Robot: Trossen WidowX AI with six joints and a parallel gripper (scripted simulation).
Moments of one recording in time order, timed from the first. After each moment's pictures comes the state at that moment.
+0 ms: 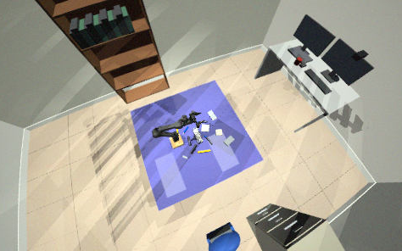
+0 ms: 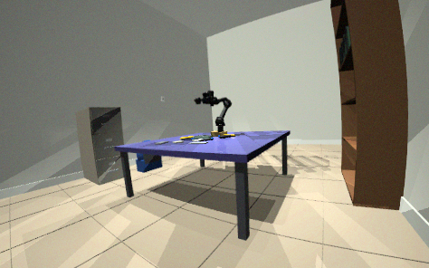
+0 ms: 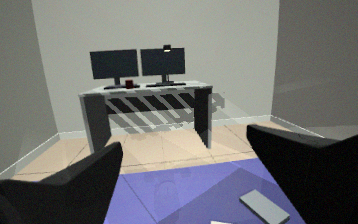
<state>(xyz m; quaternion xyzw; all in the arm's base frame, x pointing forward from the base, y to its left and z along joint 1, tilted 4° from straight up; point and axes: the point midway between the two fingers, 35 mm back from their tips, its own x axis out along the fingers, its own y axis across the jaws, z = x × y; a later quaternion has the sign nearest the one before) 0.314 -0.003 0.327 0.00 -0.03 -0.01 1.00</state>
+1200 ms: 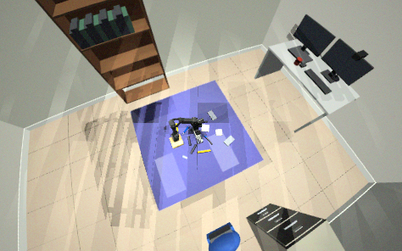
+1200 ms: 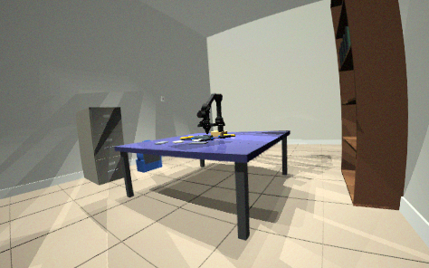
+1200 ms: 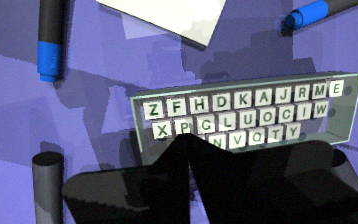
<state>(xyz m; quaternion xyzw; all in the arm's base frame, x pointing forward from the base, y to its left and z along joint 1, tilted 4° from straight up) 0.268 0.026 0.040 0.02 0.69 0.03 0.72</state>
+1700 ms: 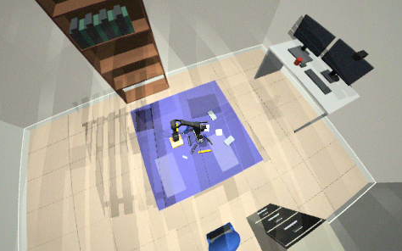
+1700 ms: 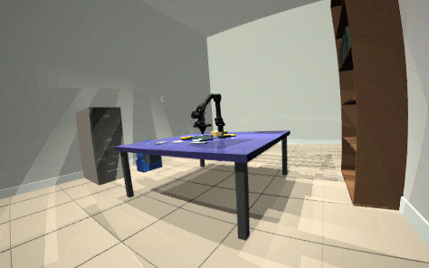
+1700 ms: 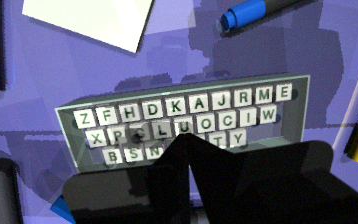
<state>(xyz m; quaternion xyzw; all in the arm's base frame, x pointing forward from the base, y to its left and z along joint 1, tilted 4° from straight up) 0.269 -0.032 0.035 0.02 0.69 0.02 0.72</state>
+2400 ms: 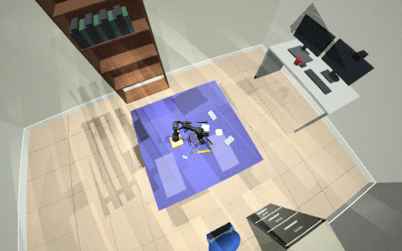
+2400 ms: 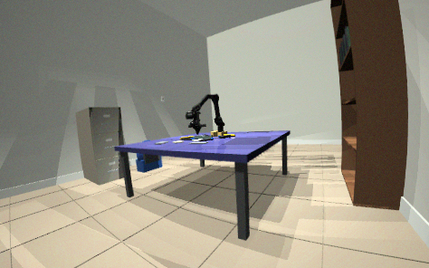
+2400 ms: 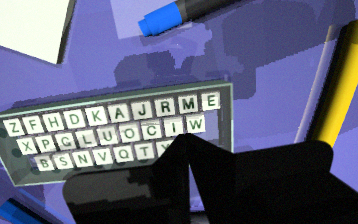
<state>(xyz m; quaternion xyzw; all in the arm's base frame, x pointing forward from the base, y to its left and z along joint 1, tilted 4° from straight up) 0.269 -0.098 0.031 0.02 0.69 0.02 0.72</state>
